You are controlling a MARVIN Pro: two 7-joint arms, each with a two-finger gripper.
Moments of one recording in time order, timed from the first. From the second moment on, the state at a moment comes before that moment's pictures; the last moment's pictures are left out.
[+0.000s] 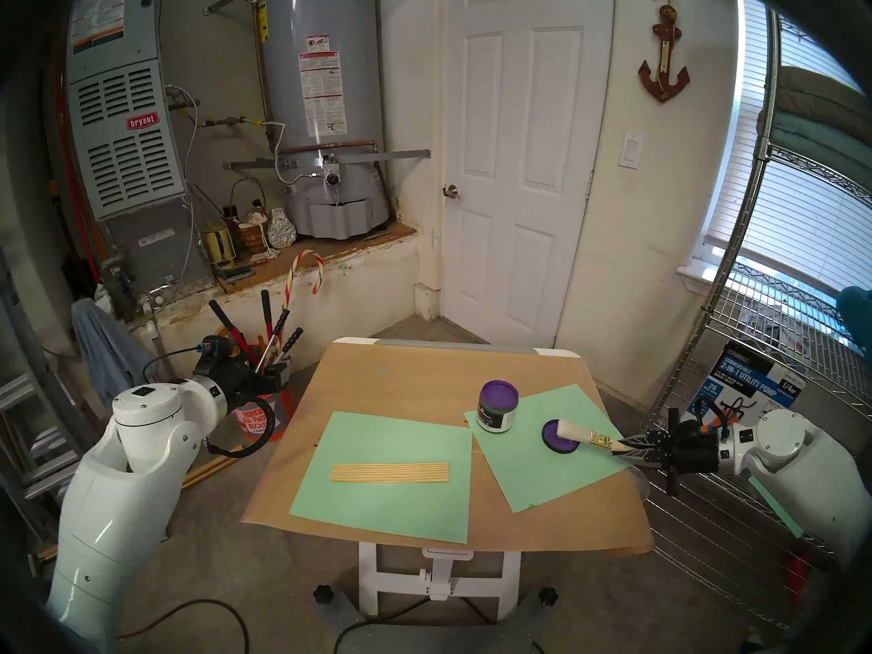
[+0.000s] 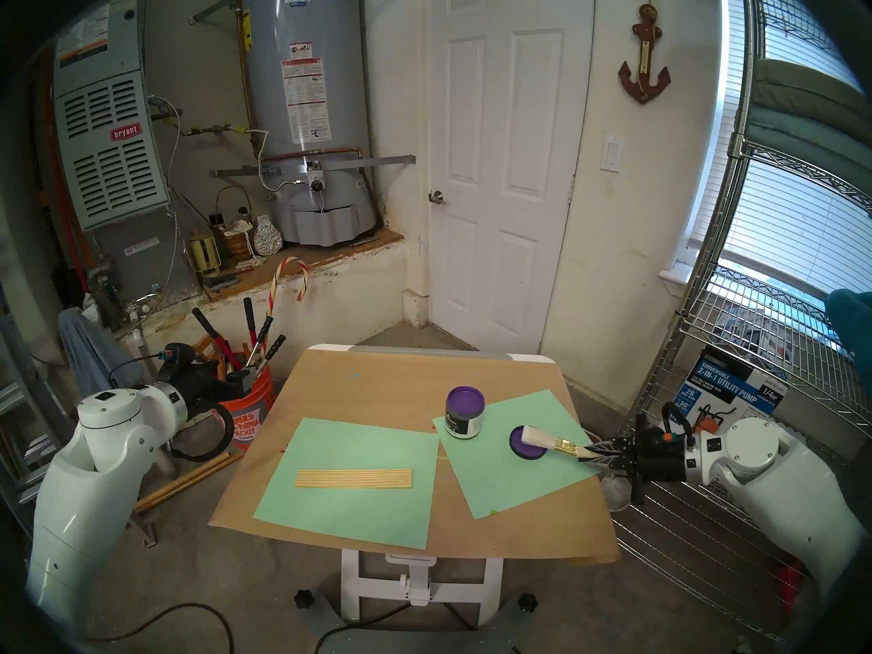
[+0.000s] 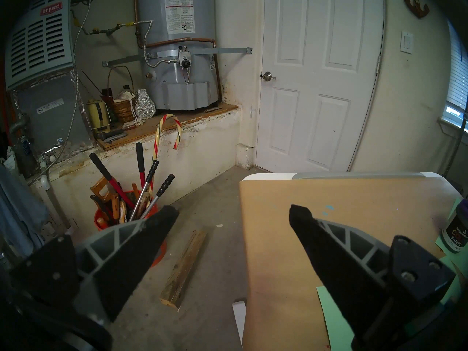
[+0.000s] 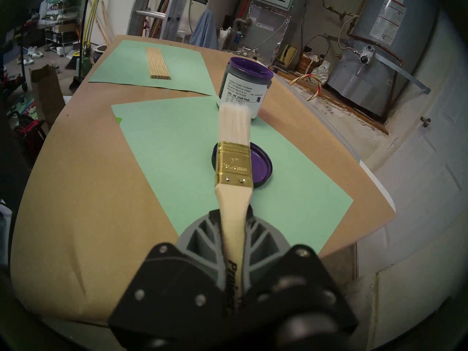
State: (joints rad) left arm 1.76 -0.95 -1.71 -1.93 -0.66 0.54 0.03; right arm -1.64 -0.50 1.42 -1.38 0.41 -0.35 0.99
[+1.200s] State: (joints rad) left arm 1.76 -0.95 -1.71 -1.93 -0.66 0.54 0.03; right arm -1.41 -0.62 1.37 -1.16 0.36 -0.42 1.22
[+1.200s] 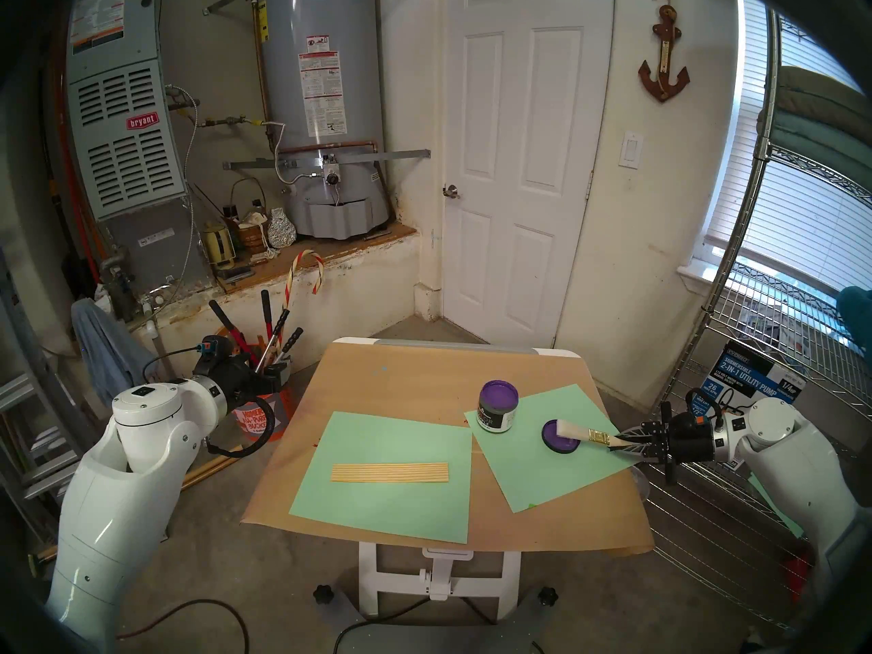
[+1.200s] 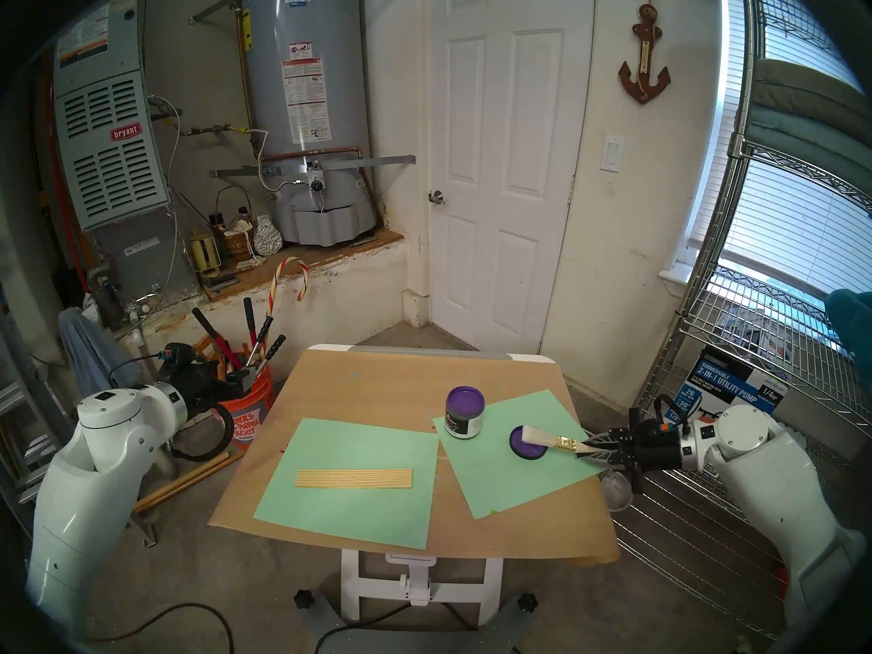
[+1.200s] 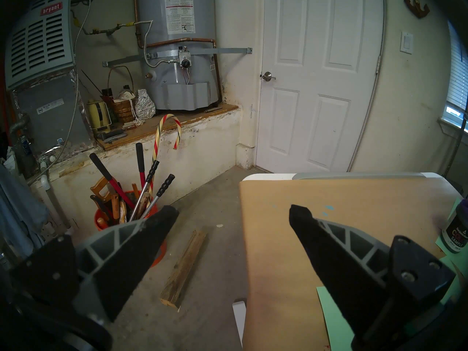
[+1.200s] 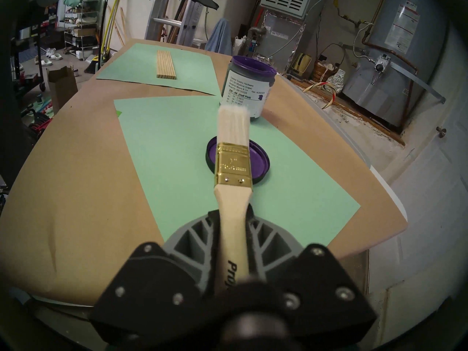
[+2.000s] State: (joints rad) left arm 1.76 -0.95 -1.71 -1.93 -0.66 0.54 0.03; right arm -1.47 -0.62 1.38 -1.19 0.35 -0.42 1.18
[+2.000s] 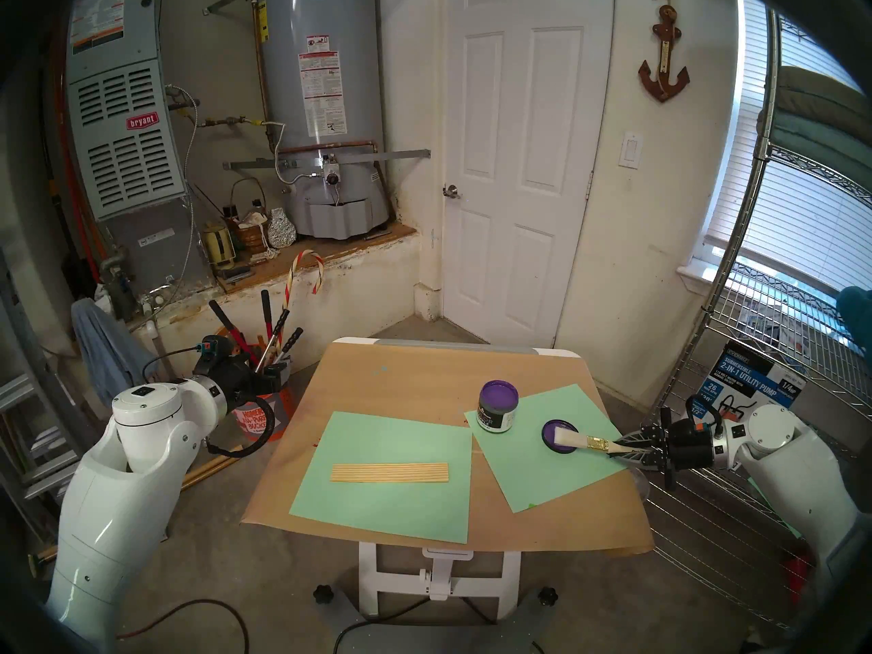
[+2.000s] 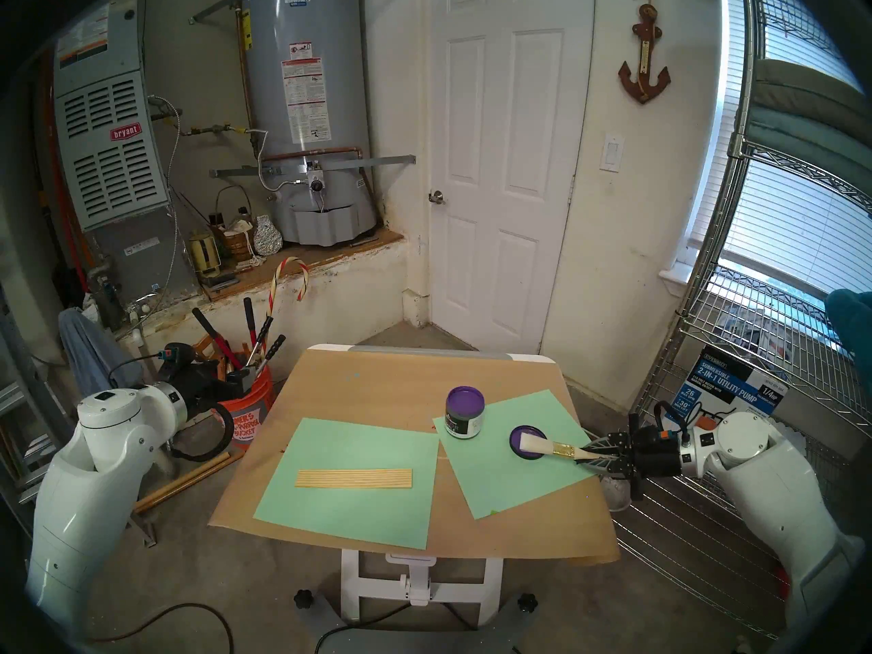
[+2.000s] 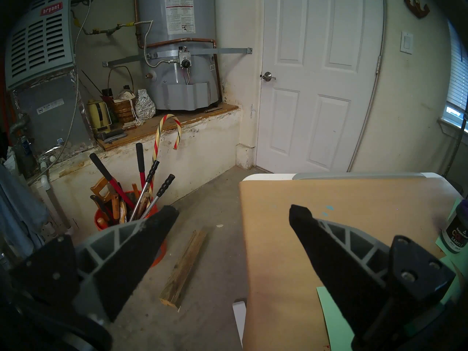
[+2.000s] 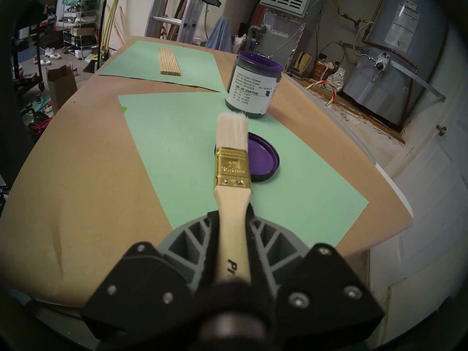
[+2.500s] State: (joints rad) left arm 1.76 -0.95 -1.71 -1.93 -0.66 0.54 0.03; right arm -1.47 -0.63 1.38 -1.19 0.34 -0.42 1.16
